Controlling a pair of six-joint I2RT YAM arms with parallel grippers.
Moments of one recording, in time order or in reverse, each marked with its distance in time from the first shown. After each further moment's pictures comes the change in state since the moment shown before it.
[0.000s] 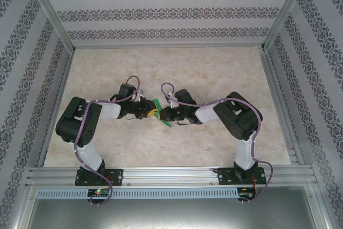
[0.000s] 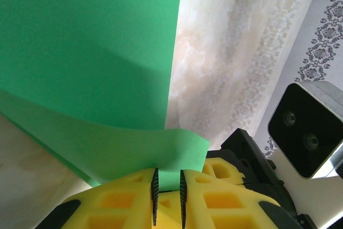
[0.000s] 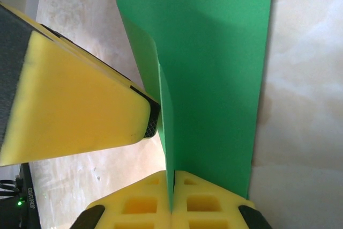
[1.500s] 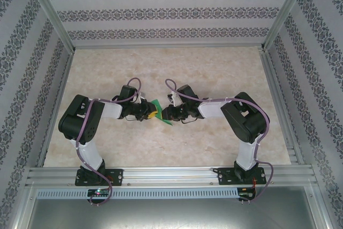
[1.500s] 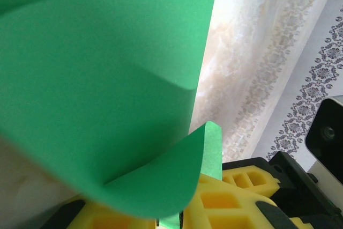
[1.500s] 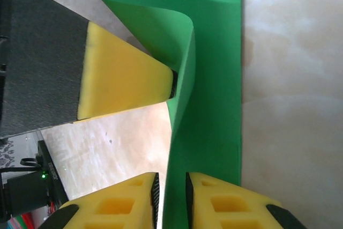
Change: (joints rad) left arm -0.006 0.043 0.001 -0.001 0.004 0.001; right arm -0.046 -0.076 0.065 -0.303 -0.088 -0.020
